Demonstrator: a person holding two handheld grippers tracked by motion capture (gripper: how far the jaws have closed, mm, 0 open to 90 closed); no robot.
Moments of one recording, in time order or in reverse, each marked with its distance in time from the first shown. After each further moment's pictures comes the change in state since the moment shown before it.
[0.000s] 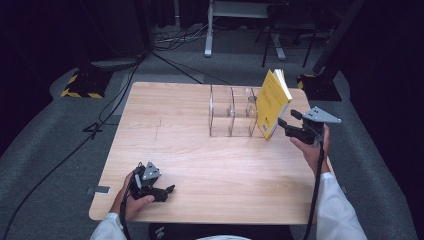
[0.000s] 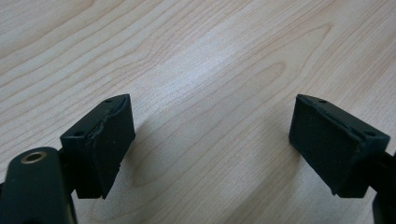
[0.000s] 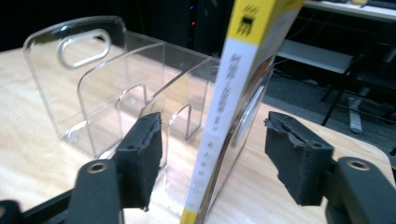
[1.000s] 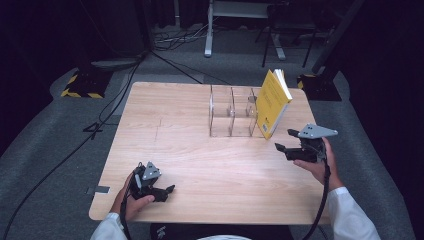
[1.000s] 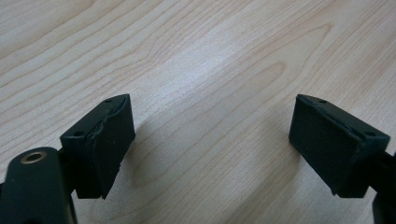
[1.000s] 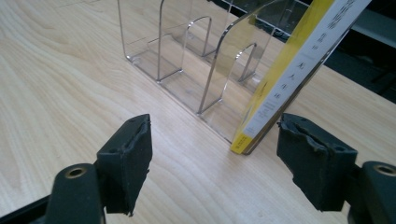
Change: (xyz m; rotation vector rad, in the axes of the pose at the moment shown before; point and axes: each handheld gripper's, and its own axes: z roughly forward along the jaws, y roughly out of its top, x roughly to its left) left arm 0.000 0.000 0.000 0.000 0.000 -0.001; right arm 0.028 -0.019 -0.032 0.189 0.174 -0.121
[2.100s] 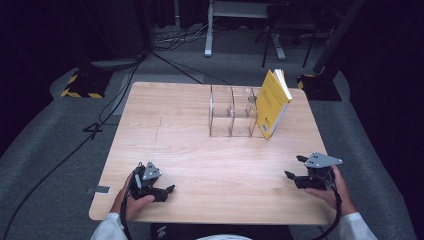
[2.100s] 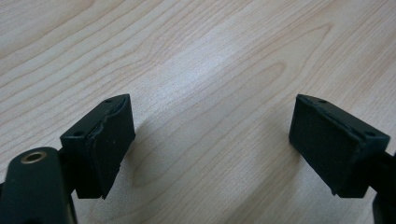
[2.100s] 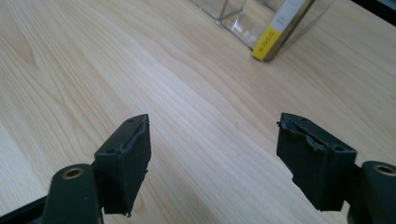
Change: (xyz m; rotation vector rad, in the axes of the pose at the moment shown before) left arm 0.000 0.000 0.000 0.000 0.000 0.003; right arm 0.020 -0.076 -0.023 0.134 -0.020 -0.067
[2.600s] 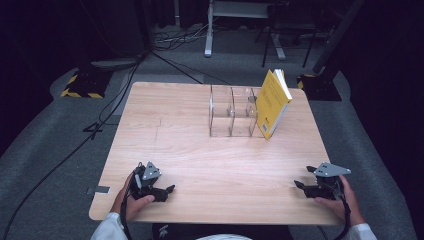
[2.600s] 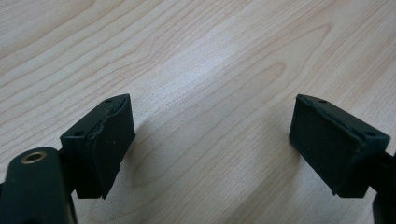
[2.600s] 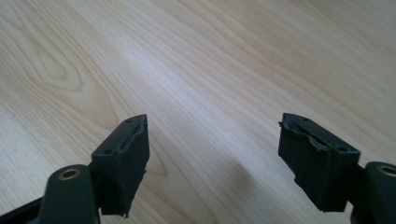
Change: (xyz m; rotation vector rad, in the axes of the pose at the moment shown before) left arm 0.000 0.000 0.000 -0.001 0.000 -0.003; right arm -0.009 -0.051 -0.006 0.062 -0.015 0.090
